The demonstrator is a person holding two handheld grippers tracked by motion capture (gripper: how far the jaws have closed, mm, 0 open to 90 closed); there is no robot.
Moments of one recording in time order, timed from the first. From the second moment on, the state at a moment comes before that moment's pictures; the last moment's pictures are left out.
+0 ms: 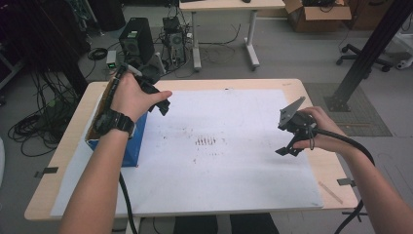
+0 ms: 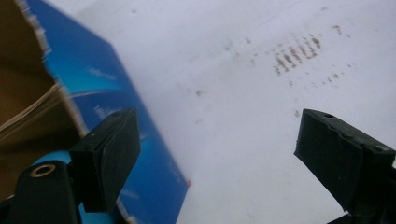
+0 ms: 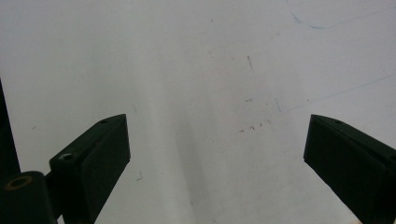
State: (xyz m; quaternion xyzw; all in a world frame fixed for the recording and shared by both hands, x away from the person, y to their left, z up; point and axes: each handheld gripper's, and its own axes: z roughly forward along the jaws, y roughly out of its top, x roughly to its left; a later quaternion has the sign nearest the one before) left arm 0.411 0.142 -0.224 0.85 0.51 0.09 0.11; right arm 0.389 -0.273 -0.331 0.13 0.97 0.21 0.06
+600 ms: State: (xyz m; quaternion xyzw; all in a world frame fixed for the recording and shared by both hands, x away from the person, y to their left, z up) left arm 0.401 0.090 -0.271 0.89 0.44 0.06 0.12; right arm 0.389 -0.269 -0.333 0.12 0.97 0.21 0.06
